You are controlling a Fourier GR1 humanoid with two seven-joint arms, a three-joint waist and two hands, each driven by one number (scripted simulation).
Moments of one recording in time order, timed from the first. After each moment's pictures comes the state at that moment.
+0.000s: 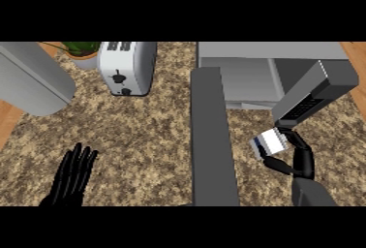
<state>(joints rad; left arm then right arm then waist) 0.40 0.20 -0.26 -1.91 0.22 -0.01 -0.40 -0.39 -0.17 -0.33 -0.37 0.06 -0.22 -1.05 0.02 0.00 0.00</state>
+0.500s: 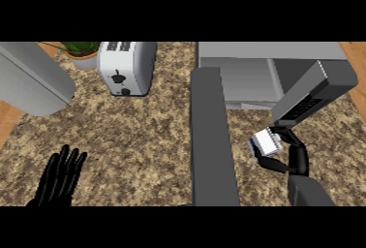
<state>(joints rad) 0.42 0.23 -0.20 -1.92 0.27 -0.06 -0.40 -0.42 -0.16 -0.32 -0.33 0.08 -0.24 -1.08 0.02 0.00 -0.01</state>
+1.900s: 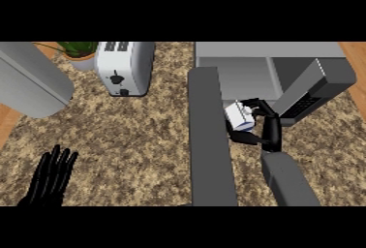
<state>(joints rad) 0.41 0.20 -0.08 -1.82 0.29 -0.17 -0.43 -0.44 -0.04 -0.07 -0.75 0.06 -0.43 -0.76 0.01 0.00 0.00</state>
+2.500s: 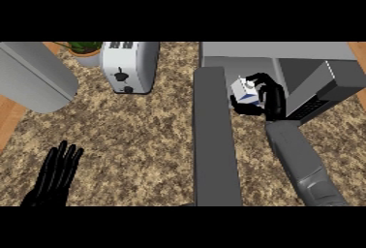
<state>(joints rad) 0.37 0.19 -0.08 -1.79 0.28 -0.19 -0.41 -0.75 -0.14 -0.11 -0.41 0.17 -0.58 -0.63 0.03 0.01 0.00</state>
